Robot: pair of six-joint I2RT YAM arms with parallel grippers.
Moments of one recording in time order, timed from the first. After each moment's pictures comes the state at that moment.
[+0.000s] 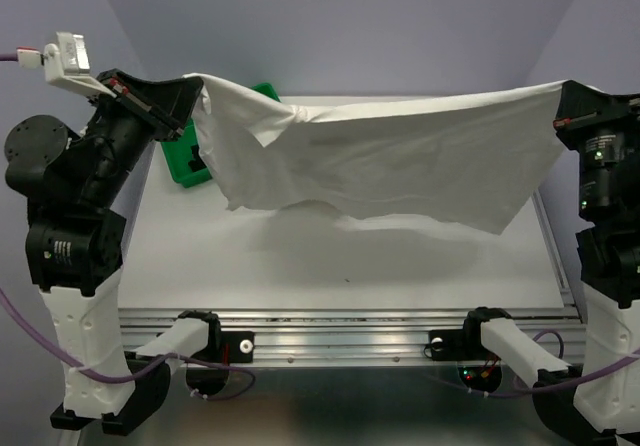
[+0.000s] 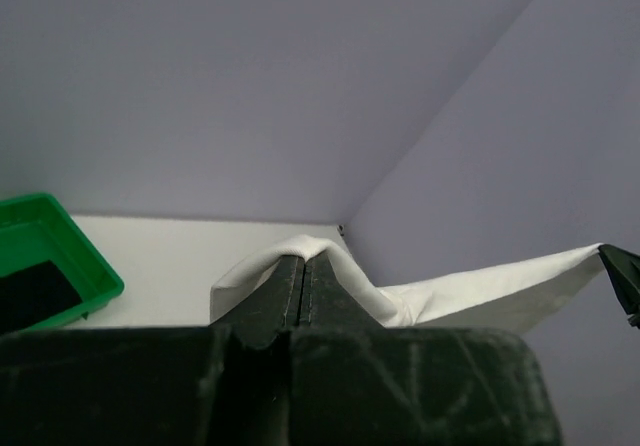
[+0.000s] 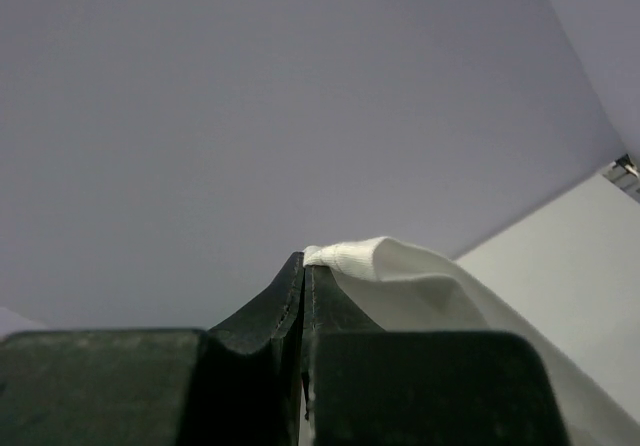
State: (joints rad) left arm -0.12 1.03 1.86 -0.62 0.29 -0.62; right arm 0.09 0.91 1.68 -0.55 0.36 0.68
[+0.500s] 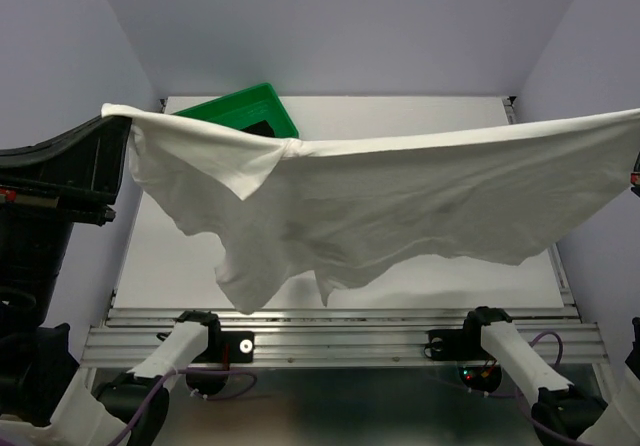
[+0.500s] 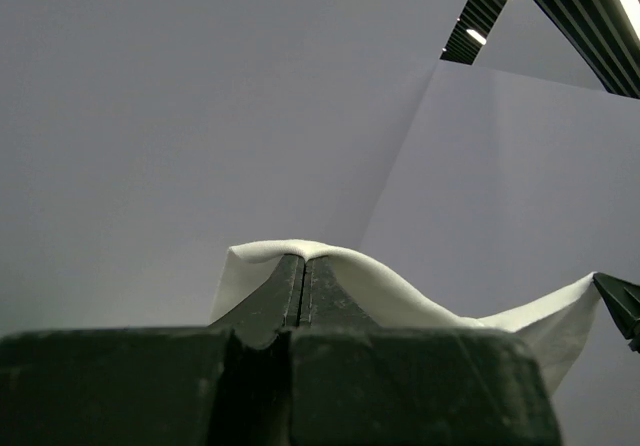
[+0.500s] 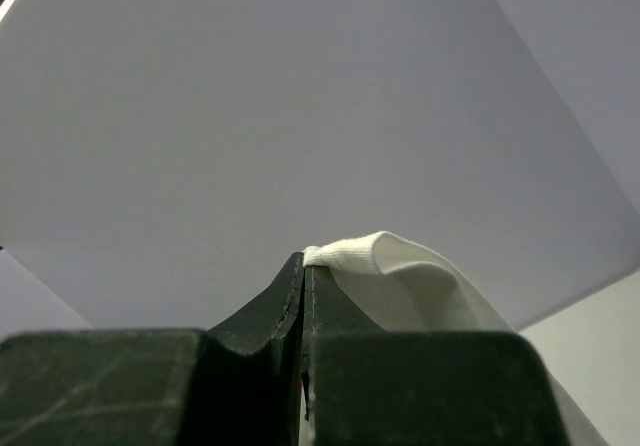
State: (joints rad) left arm -0.12 0.93 2.17 -0.67 0.26 -0.60; right arm 0.09 0.80 1.94 -0.62 0.36 0.62
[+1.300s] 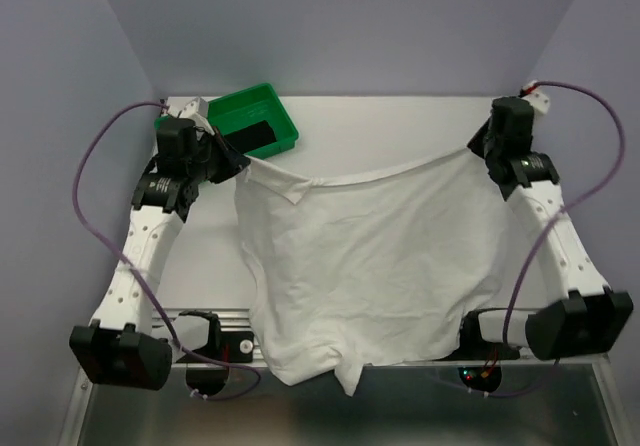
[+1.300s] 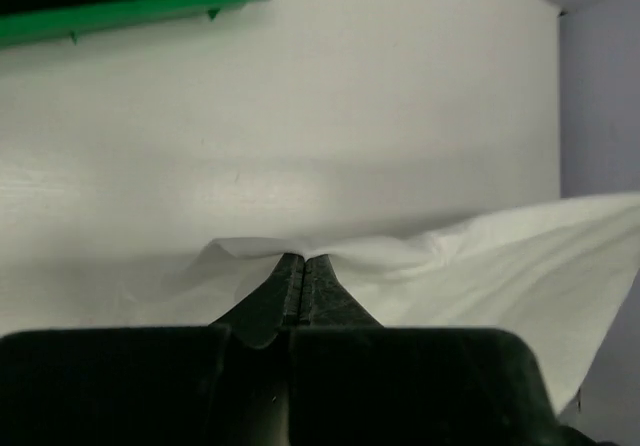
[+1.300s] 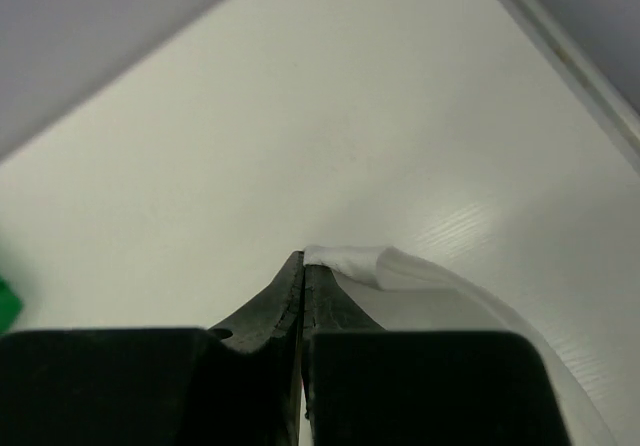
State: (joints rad) left arm -0.12 1.10 1.22 -0.57 0.25 -0.56; right arm 0.09 1.18 1.32 -0.53 0.42 0.53
